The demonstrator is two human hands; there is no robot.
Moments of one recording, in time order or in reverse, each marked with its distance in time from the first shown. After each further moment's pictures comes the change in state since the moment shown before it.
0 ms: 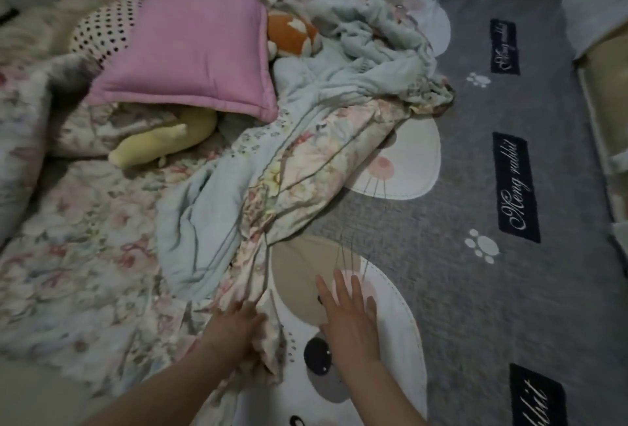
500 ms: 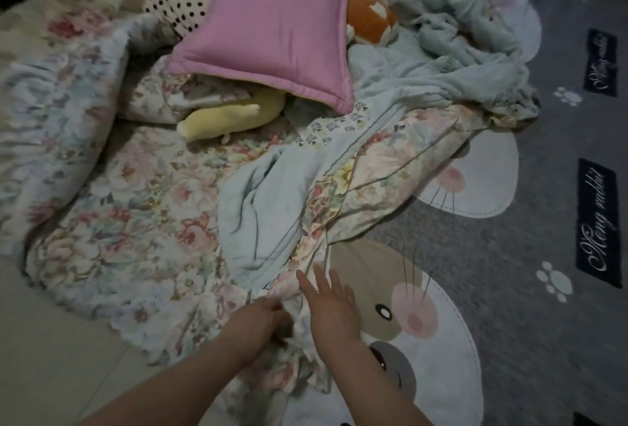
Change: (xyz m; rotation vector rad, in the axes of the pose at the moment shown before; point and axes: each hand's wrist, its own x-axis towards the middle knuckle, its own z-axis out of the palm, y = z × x) left_hand -0.015 -0.093 0.037 -0.346 0.186 0.169; right_hand 0.057 -0.141 0.011 -0.067 -0.139 -0.200
